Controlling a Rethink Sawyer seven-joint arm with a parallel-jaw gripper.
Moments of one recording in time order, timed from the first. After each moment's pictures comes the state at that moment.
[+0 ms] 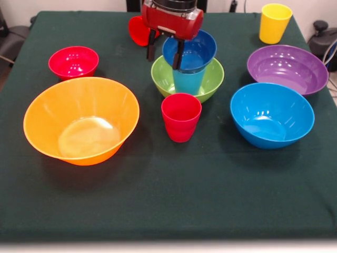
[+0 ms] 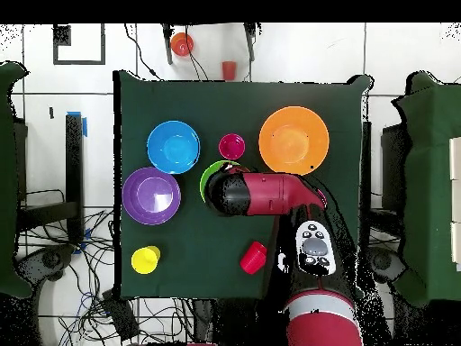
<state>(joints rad) -0.26 -0.62 0.01 1.64 -0.28 0.38 2.18</state>
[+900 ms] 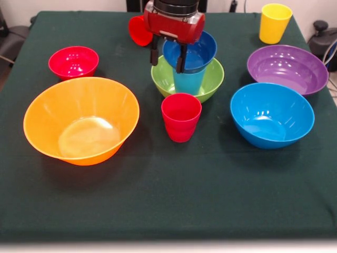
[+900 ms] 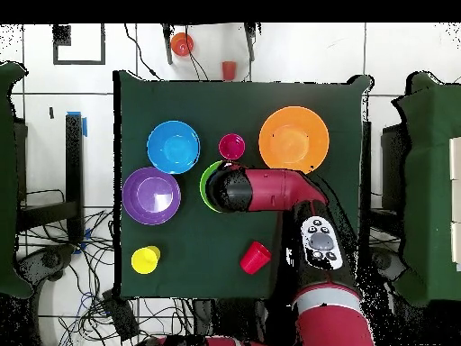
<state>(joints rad) -0.30 -0.61 0.07 1.64 -0.28 0.41 2.18</state>
